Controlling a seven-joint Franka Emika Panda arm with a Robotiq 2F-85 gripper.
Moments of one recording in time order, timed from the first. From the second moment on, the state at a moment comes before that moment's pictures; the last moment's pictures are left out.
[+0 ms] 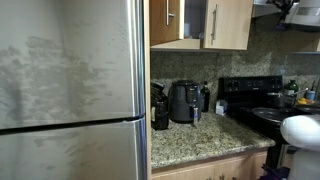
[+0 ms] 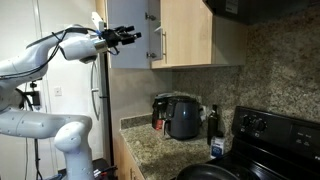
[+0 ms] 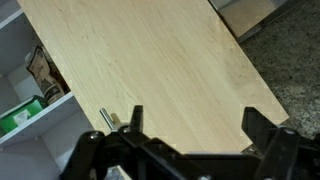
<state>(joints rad) -0.37 -1.28 0.18 -2.48 1.66 3.18 2.25</state>
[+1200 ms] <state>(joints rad) -0.46 -0.78 0.29 -2.28 1.48 3.12 2.61</state>
